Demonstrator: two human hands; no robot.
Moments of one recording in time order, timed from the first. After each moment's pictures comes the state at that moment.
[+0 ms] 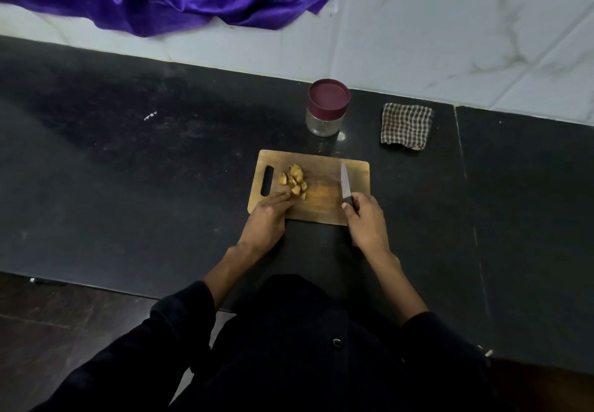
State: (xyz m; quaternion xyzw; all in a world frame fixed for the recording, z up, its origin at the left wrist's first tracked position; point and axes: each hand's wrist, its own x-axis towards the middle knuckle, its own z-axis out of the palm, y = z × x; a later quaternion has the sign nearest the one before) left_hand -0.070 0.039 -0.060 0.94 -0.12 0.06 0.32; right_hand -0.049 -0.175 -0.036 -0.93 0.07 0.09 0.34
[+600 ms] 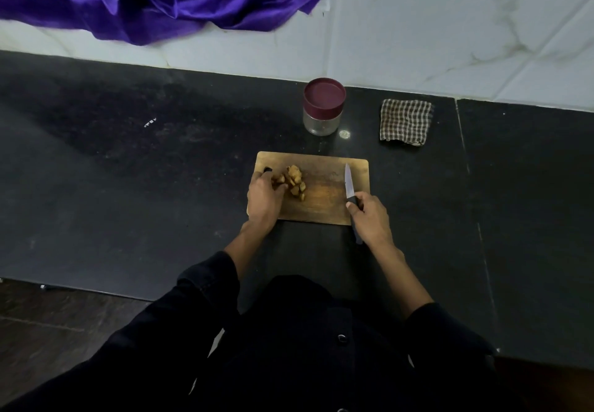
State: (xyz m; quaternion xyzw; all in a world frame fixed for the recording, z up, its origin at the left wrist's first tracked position) left_hand -0.021 0.027 -0.050 0.91 0.16 0.00 0.37; right_hand -0.038 -0.190 -0.044 -0.91 0.09 0.13 0.37
